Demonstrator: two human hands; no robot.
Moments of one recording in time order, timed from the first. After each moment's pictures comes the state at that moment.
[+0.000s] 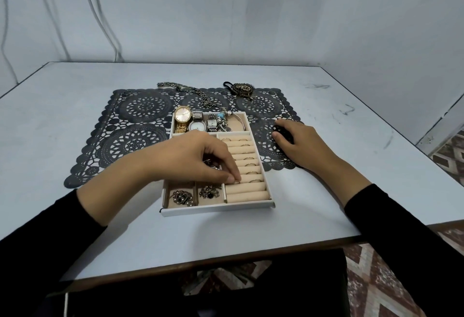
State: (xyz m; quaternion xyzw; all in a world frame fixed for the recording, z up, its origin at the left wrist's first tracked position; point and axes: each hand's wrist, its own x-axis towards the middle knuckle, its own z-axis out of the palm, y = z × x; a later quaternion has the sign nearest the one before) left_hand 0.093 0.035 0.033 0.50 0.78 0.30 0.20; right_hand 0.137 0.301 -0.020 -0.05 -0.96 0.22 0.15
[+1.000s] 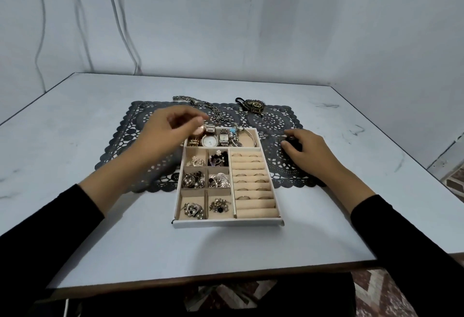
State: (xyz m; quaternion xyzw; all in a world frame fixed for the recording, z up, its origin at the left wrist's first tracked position) left_hand 0.052 0.002 0.028 0.24 0.79 0.56 -0.01; right_hand 0.116 0.307 -0.012 -0.06 -0.96 0.23 0.16
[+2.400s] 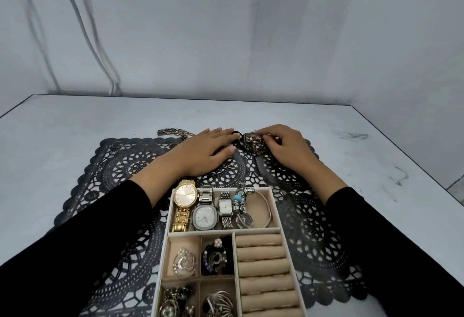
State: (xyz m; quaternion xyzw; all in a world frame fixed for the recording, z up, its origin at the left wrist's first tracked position) left_hand -0.137 0.094 -0.017 0.44 0.88 0.15 0.03; right_hand -0.064 0.318 -0.010 -0.01 -0.93 0.32 0.17
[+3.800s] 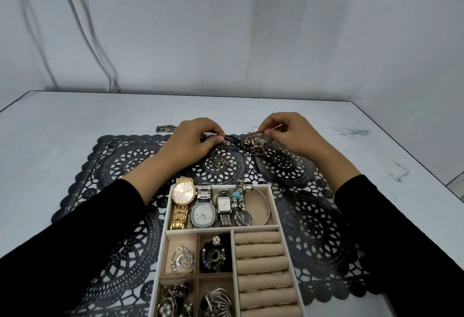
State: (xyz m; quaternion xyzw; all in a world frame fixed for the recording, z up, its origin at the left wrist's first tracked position) left_hand -0.136 0.084 -0.013 0.38 0.85 0.36 -0.09; right_hand -0.062 0.327 0.020 0.00 -0.91 0.40 0.10
